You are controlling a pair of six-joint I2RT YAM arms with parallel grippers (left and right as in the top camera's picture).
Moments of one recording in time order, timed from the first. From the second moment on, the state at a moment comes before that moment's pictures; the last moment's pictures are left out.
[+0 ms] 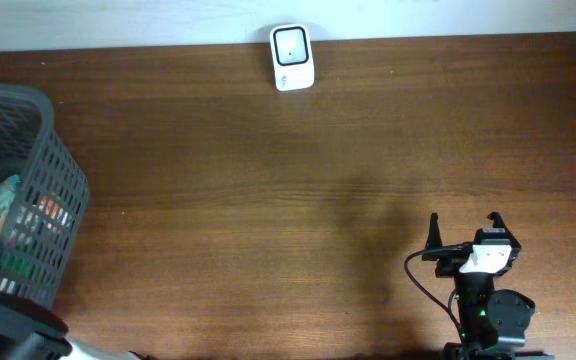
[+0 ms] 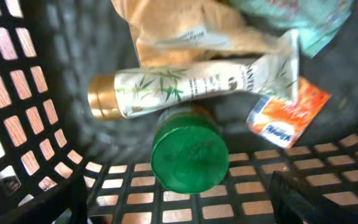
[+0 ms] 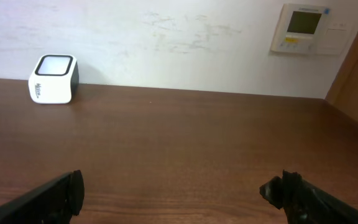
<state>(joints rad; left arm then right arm) 0.90 1.84 1.81 -1.43 -0.02 -0.37 -0.14 0.01 0.01 -0.07 -0.07 -0.08</state>
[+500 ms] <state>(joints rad) 0.83 1.85 1.55 -1.29 -0.02 -0.33 -0.14 0.01 0.01 -0.07 -0.07 -0.08</state>
